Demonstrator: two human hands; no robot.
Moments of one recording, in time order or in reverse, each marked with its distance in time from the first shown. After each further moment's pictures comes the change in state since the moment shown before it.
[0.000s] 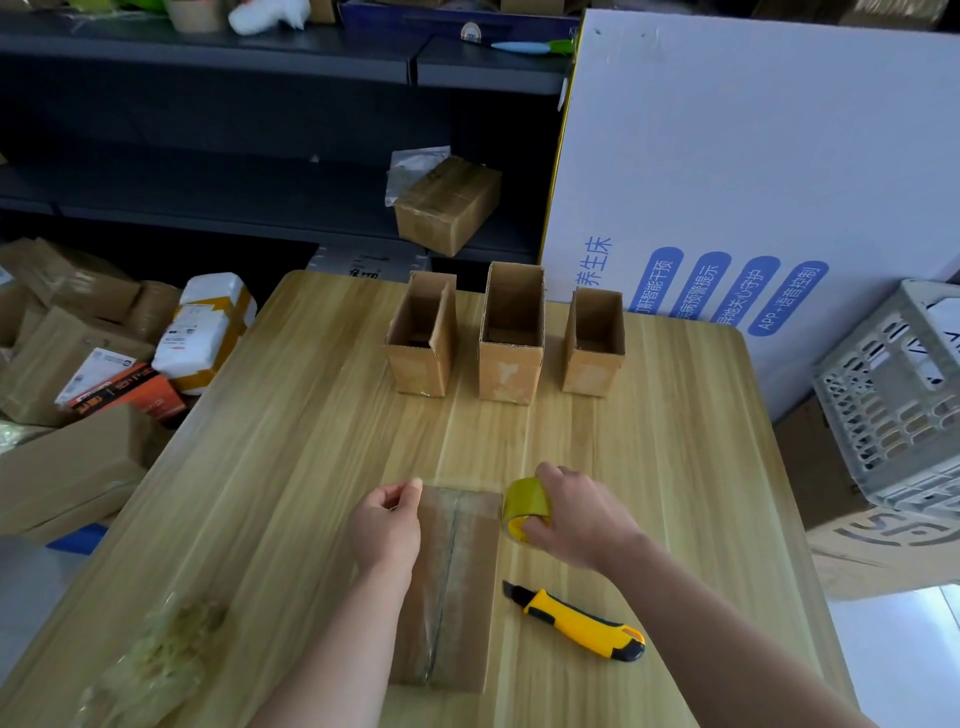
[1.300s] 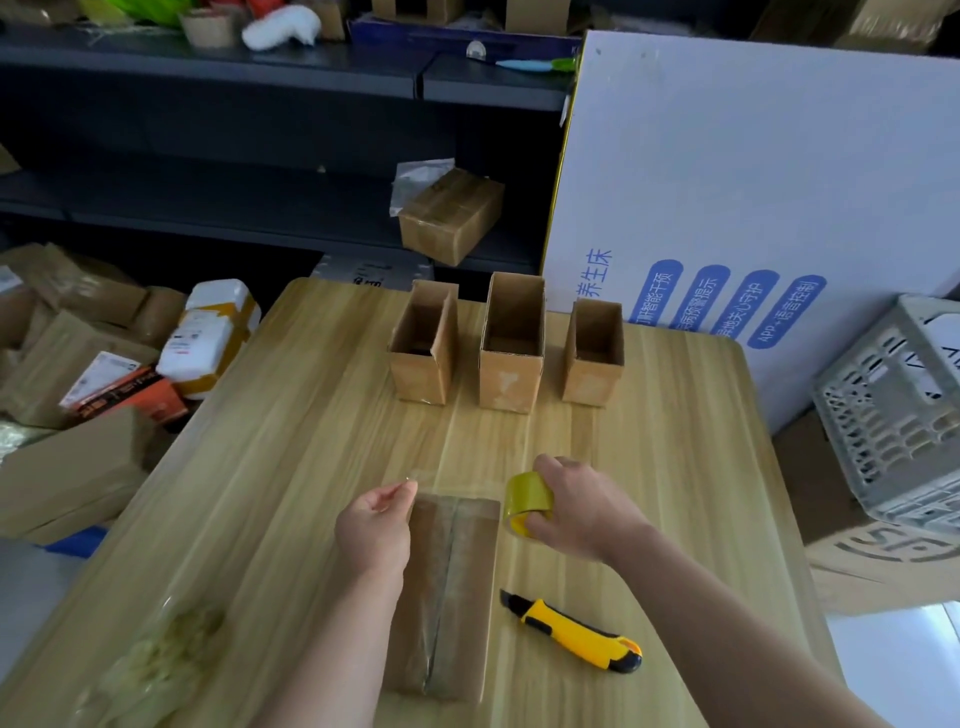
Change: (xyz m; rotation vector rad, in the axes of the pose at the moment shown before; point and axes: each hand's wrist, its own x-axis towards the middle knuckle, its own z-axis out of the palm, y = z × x) left_hand -0.001 0.007 -0.006 -0.166 0.027 0.058; right_hand 0.004 0.001 -0.022 -0.028 0.019 -0.079
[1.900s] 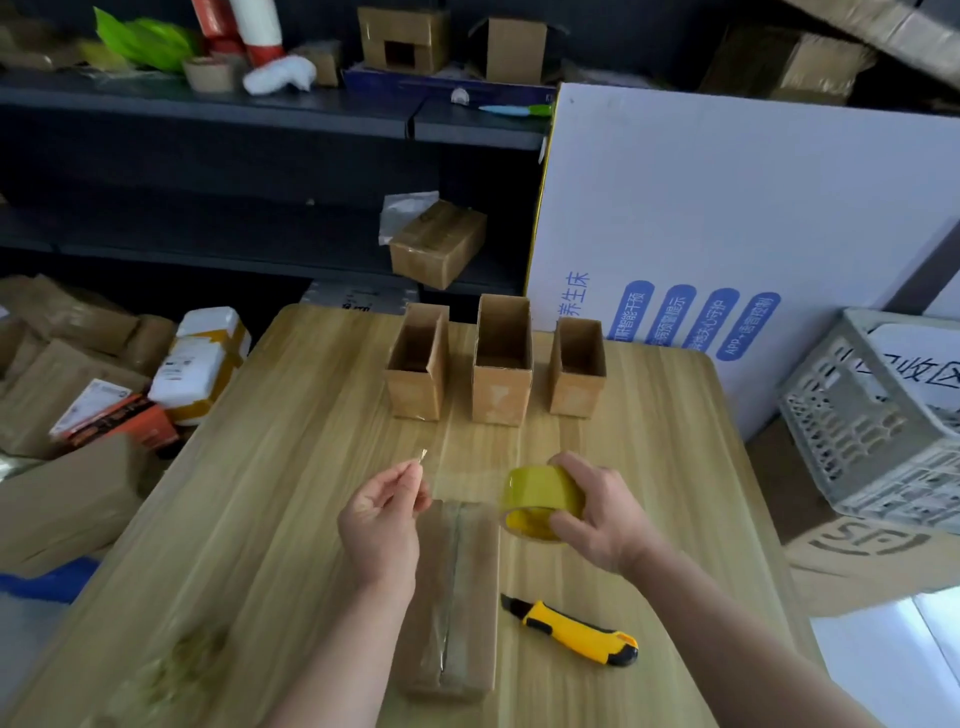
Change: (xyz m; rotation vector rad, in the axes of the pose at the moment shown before) left_hand -0.029 0.034 -0.018 -0.353 -0.135 0.147; right_hand -0.039 -0.008 -0.013 0.408 0.301 -0.130
